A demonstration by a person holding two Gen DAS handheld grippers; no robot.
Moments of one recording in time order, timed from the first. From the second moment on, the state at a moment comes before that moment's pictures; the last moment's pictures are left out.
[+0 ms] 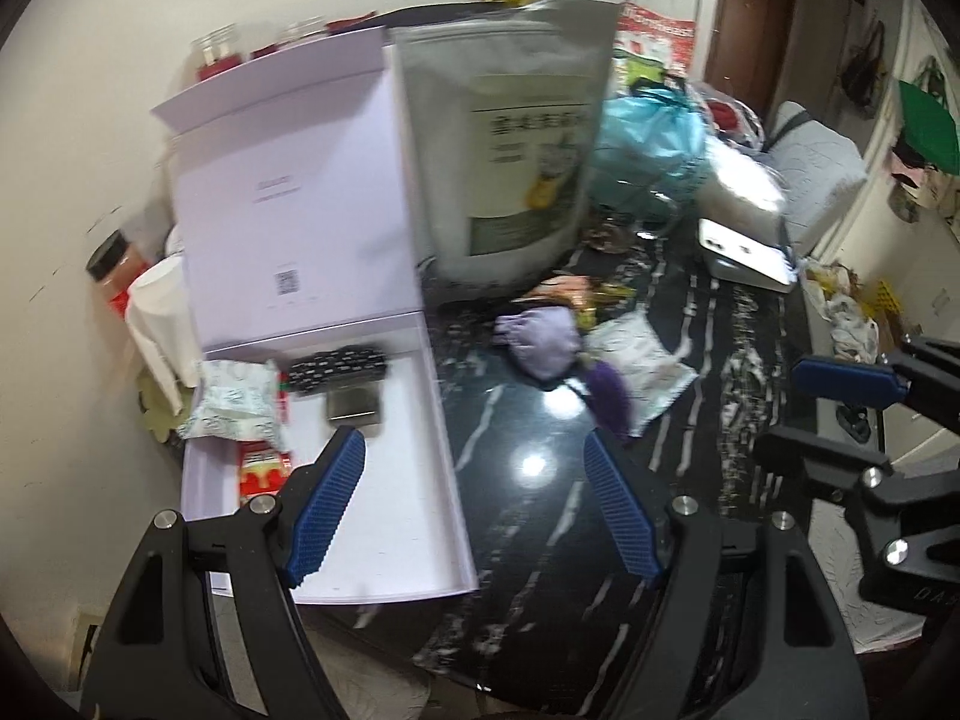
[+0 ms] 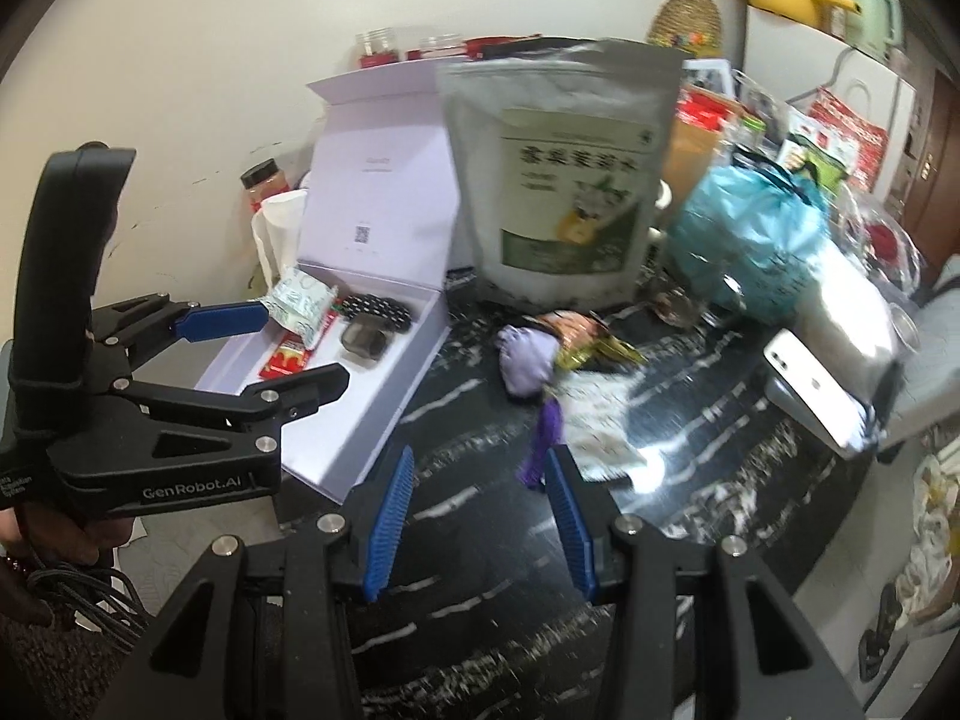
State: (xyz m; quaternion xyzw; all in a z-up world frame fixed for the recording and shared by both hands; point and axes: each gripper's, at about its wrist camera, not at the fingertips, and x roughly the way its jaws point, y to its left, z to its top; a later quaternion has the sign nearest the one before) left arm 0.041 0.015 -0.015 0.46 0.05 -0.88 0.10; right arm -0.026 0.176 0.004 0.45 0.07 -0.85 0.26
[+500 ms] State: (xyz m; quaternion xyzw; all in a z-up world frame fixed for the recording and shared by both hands) left arm 0.017 0.090 -0.037 0.48 0.05 -0.87 0.09; right arm -0.029 0.243 -0.029 0.48 0.05 -0.84 0.25
